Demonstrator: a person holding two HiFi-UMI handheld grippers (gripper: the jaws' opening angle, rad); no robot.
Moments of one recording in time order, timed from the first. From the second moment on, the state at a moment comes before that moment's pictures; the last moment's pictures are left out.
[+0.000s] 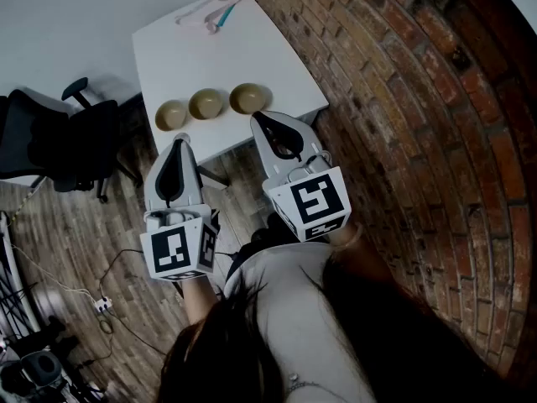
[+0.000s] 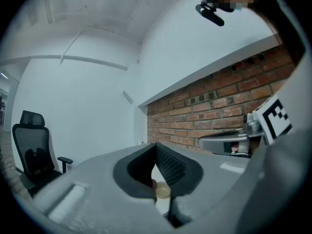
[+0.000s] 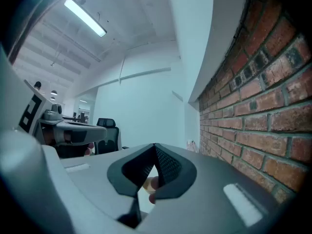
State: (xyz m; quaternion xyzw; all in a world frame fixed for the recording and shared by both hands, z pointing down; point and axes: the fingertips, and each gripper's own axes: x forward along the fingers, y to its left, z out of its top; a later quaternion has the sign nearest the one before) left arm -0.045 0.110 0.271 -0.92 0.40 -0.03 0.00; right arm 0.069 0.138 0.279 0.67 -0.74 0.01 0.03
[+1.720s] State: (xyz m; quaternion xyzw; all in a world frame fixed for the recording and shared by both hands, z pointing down) left arm -0.027 0.016 0.308 -0.90 0.43 -0.04 -0.03; right arm 0.137 0.044 0.384 0.69 -0.70 0.17 0.04
